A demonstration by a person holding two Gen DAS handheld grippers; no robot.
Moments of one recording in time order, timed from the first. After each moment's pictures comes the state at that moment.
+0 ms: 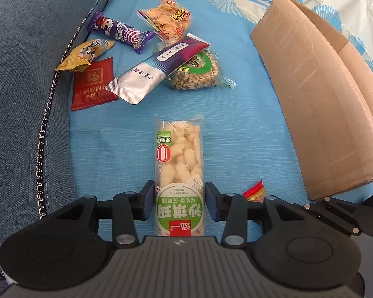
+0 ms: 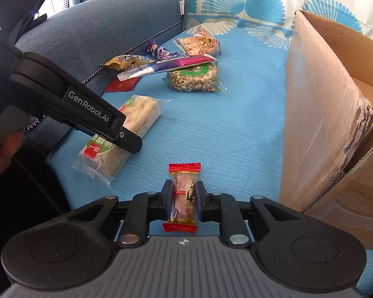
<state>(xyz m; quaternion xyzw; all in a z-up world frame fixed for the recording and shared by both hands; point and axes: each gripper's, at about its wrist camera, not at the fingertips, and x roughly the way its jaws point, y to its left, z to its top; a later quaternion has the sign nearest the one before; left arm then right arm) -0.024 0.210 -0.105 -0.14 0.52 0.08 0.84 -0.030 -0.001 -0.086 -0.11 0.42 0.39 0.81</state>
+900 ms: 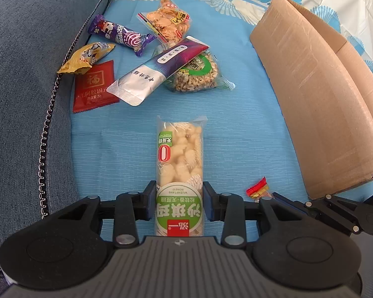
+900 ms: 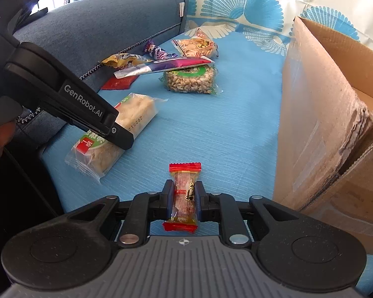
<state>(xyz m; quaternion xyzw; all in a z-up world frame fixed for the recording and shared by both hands) -0.025 0.208 -0.101 -0.14 0.52 0.08 0.84 -0.034 0.001 -0.087 -0.13 0.40 0.38 0.82</state>
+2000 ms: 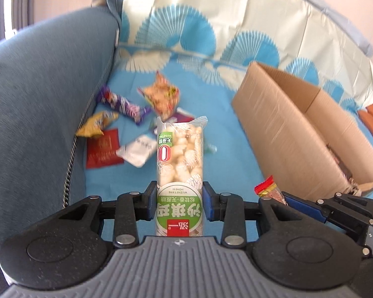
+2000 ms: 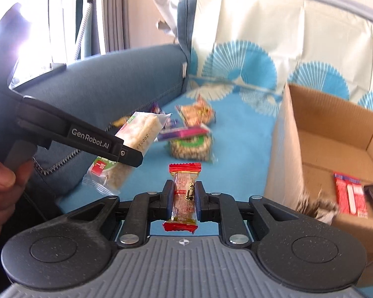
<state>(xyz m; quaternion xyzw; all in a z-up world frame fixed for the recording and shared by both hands) -0.060 0.198 -0.052 -0.13 0.36 0.10 0.92 -0.046 -0.012 -0.034 -0.10 0.28 0.40 0.87</state>
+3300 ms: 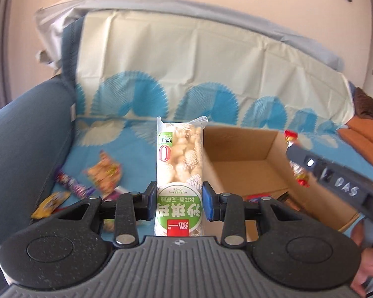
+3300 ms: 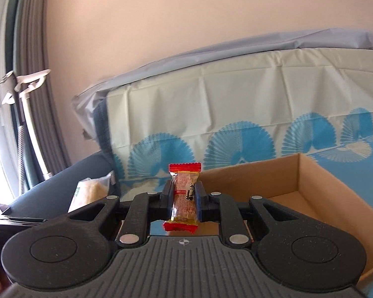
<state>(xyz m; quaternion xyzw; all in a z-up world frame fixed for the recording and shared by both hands) -0.011 0.084 0.037 -0.07 0.25 0.06 0.96 0.031 -0.126 0.028 0.10 0.16 0.25 0.95</state>
